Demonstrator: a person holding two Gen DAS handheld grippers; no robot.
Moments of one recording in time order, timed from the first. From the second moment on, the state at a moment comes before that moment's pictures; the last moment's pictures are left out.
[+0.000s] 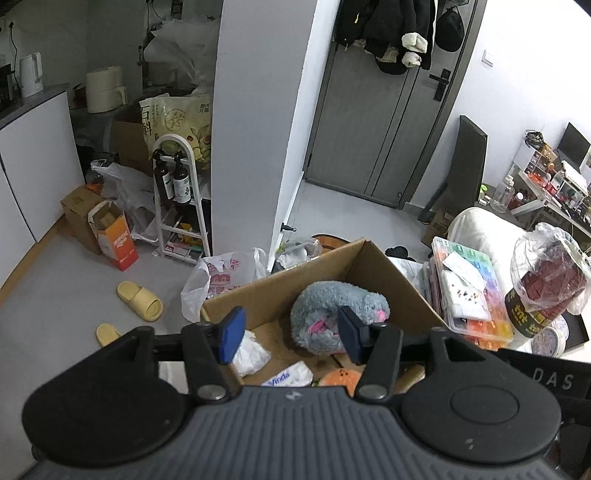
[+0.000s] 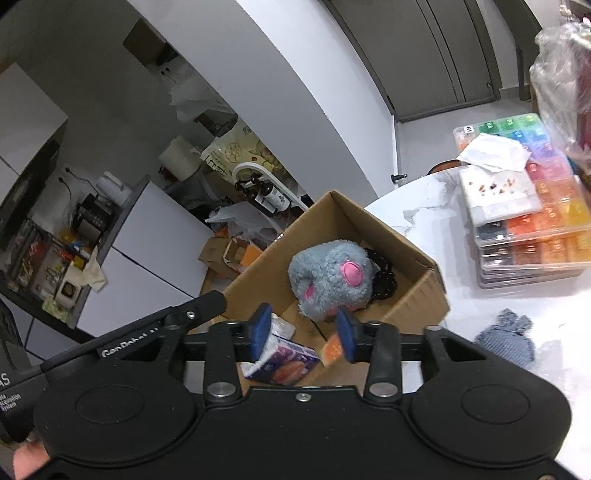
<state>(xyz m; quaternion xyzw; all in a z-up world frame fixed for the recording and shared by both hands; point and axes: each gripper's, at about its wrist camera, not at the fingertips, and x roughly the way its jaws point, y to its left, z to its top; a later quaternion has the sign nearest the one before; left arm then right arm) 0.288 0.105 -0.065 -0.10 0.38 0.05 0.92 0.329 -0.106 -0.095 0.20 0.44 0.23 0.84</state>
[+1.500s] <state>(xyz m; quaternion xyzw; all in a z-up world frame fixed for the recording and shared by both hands) 0.206 -0.002 -0.045 -0.05 0.39 -0.02 0.92 0.223 -0.280 -0.098 0.24 0.39 0.15 0.88</state>
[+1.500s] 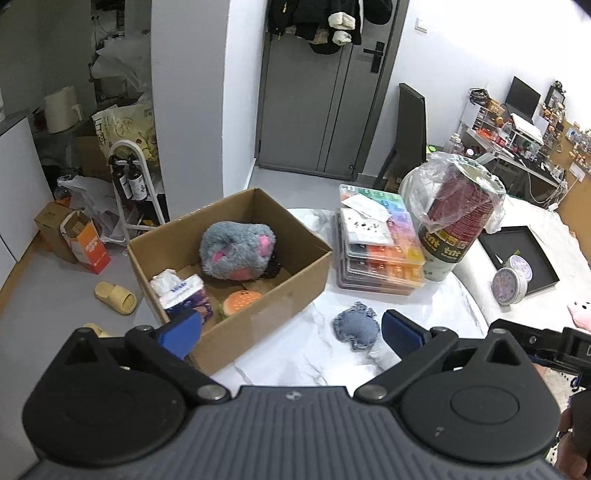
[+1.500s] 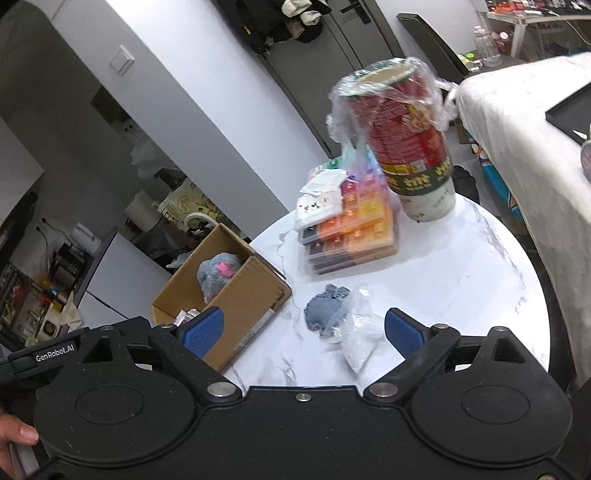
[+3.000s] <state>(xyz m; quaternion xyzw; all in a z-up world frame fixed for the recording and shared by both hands) 0.282 -0.089 -0.154 -0.03 0.42 -0.03 0.91 0.261 -0.283 -0.212 0.23 0.40 0.15 0.88</state>
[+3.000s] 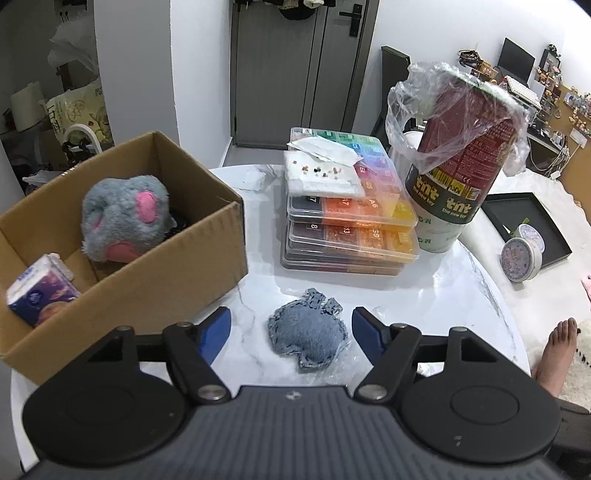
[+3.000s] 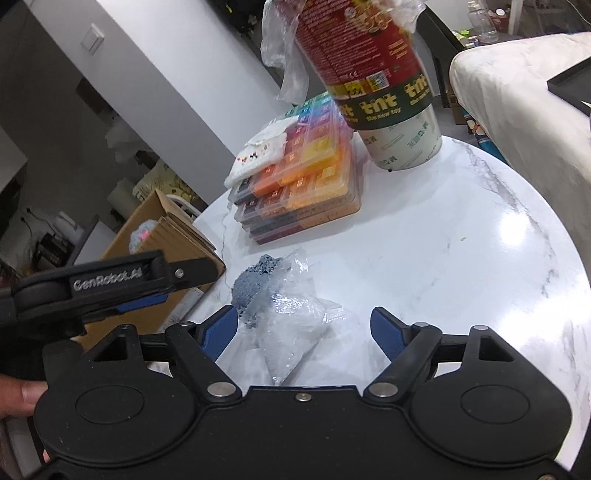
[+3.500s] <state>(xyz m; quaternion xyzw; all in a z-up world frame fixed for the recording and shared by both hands) 0.298 -0.109 -0.183 -0.02 0.43 -0.04 0.90 0.264 -0.284 -0.224 0.24 0.42 0.15 0.86</state>
